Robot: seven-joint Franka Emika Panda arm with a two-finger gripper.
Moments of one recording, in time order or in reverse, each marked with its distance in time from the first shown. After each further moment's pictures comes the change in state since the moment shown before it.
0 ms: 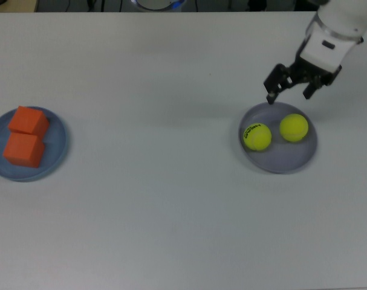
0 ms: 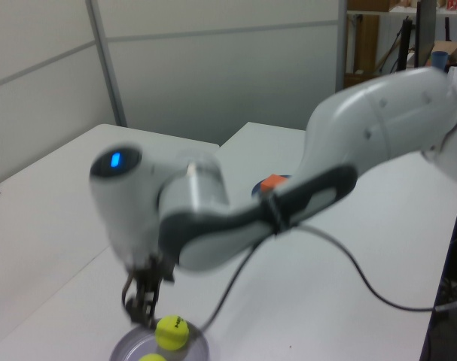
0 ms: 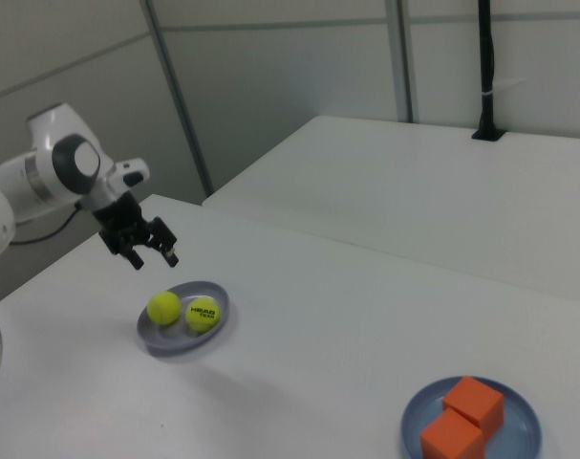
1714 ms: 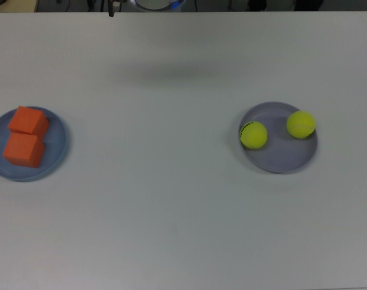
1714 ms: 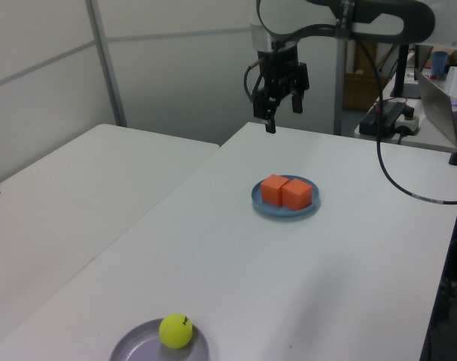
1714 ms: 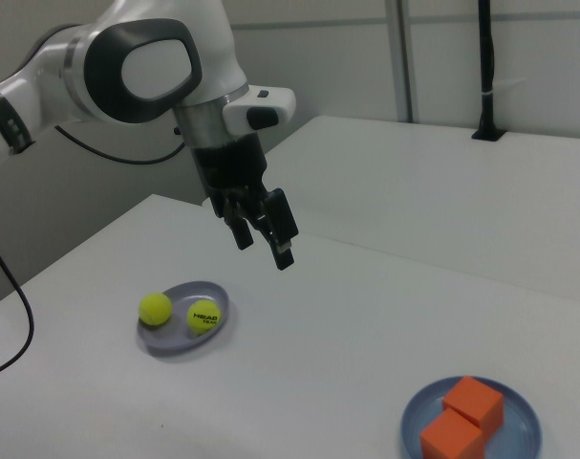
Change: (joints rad) arm -0.303 -0.356 -0.412 0.019 0.280 -0.366 -0.298
